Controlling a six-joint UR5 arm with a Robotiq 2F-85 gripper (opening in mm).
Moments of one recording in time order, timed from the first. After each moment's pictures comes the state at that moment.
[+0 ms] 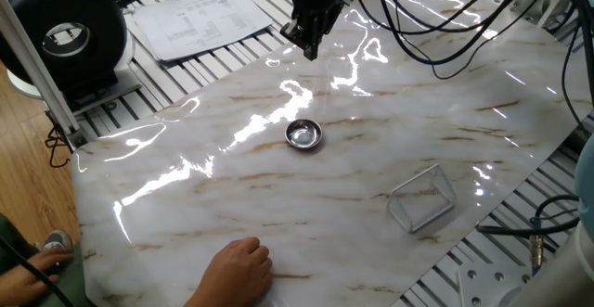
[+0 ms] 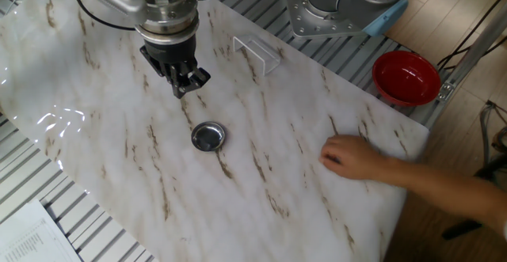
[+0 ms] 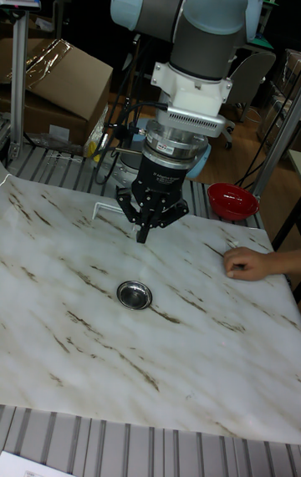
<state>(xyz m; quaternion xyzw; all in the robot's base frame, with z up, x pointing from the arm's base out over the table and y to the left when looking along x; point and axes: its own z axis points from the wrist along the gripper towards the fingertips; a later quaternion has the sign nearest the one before) 0.556 -0.001 0.186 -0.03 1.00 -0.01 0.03</state>
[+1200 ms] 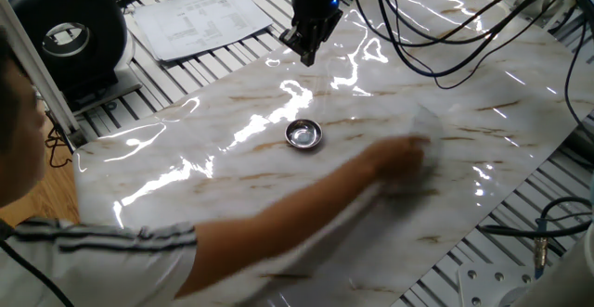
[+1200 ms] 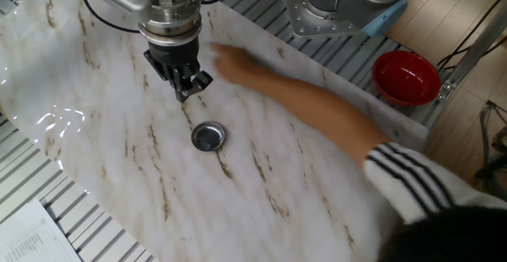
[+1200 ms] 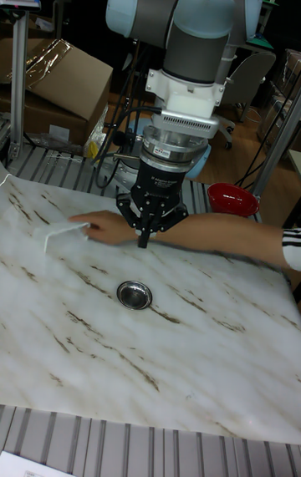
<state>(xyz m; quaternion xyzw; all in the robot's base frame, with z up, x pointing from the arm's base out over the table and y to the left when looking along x) 0.557 0.005 0.176 -0.03 1.00 0.01 0.04</state>
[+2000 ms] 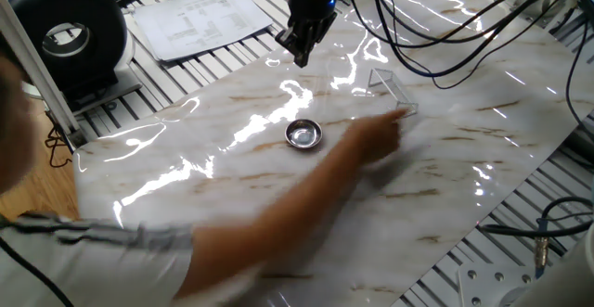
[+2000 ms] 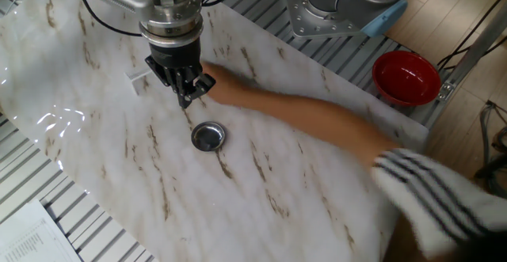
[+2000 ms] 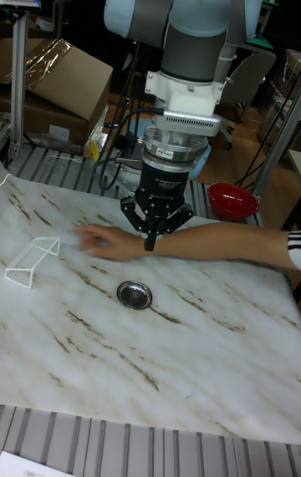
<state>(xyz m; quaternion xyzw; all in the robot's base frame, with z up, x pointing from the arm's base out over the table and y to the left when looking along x) 0.564 0.017 0.177 -0.05 1.00 0.03 0.06</state>
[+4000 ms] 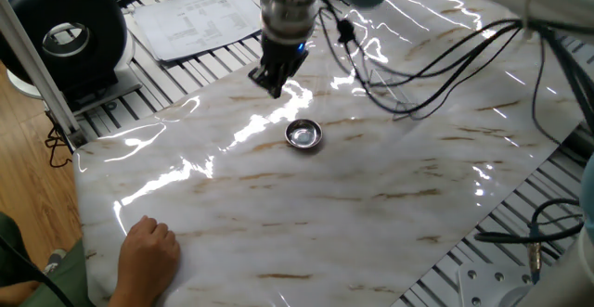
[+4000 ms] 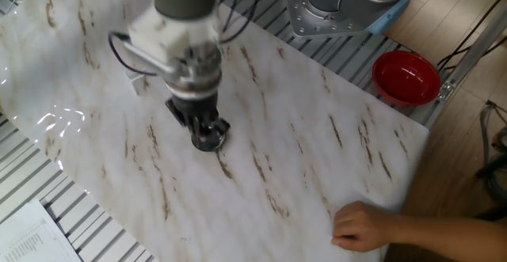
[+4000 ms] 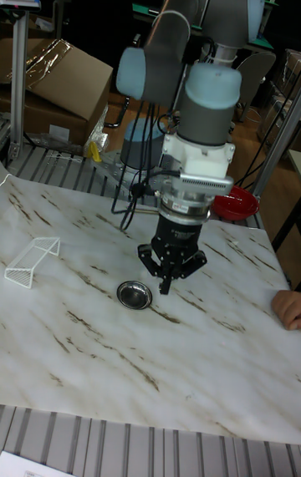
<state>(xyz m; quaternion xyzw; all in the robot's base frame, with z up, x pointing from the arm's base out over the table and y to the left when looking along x) 0.586 0.067 0.092 -0.03 1.00 0.03 0.08</state>
